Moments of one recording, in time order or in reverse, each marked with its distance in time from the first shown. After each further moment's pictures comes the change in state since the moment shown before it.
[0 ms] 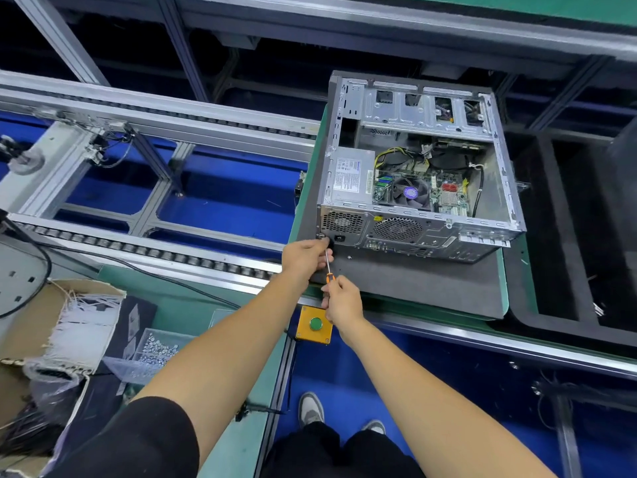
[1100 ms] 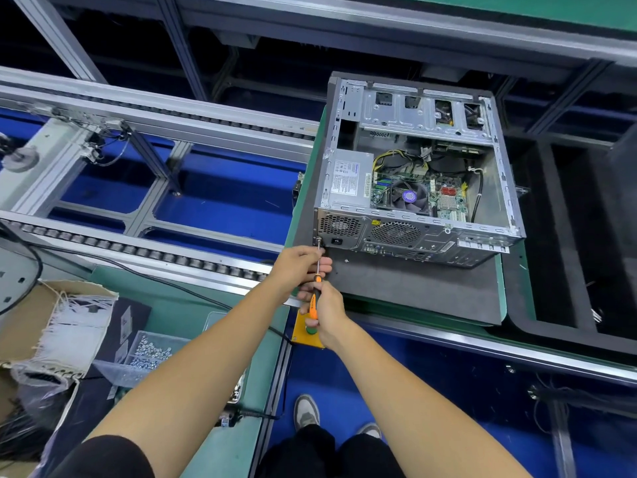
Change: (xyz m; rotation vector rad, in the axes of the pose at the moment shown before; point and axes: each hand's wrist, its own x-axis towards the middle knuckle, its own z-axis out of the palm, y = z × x) left_hand -0.007 -0.001 -0.025 0.086 -0.253 0.012; right_hand -0.004 -0.007 0.022 0.328 -0.114 0.250
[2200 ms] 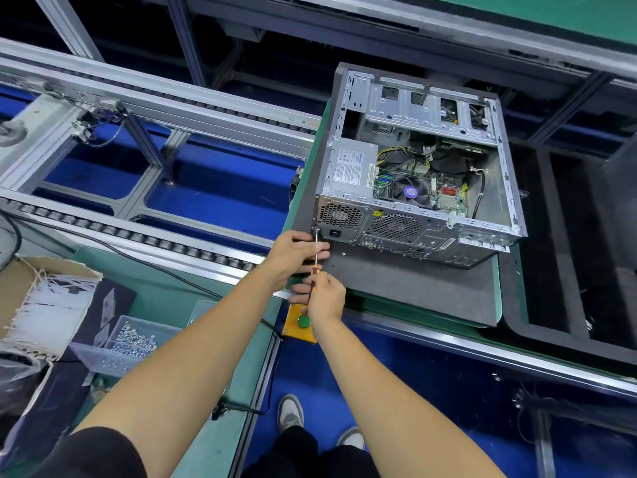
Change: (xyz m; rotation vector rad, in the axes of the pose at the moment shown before) left_hand 0.000 0.000 -0.001 -0.147 -0.031 0.050; right_hand 0.010 0.016 -0.001 -0.084 0.147 -0.268
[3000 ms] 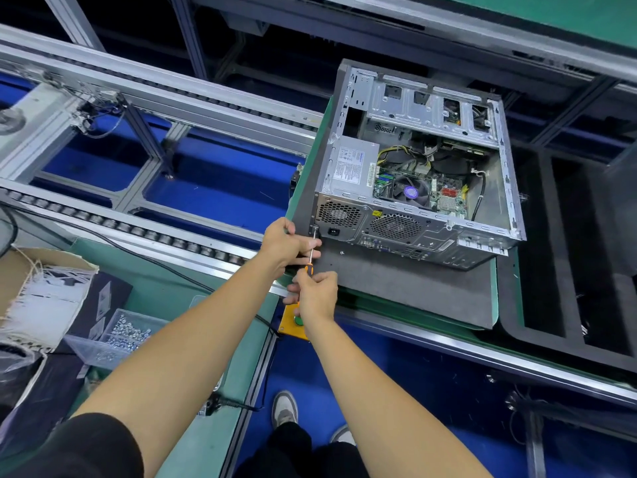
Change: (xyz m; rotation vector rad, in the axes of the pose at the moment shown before) left_hand 0.007 0.011 -0.002 0.099 0.156 0.020; right_hand -0.008 -0.003 0.005 -0.084 0.001 -0.015
